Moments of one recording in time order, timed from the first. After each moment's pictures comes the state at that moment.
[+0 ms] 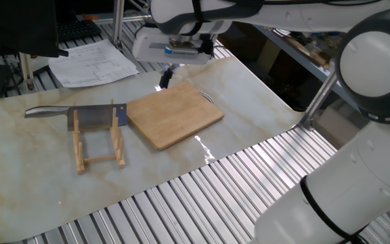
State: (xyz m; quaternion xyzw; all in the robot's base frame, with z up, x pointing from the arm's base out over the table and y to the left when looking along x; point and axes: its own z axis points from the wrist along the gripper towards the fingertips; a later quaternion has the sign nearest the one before) arm 0.501 0.021 0.302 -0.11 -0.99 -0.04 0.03
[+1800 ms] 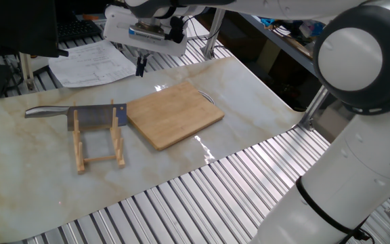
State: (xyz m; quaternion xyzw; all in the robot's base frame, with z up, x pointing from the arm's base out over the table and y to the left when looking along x) arm 0.540 0.079 0.326 -0.26 -0.97 -0.04 0.03
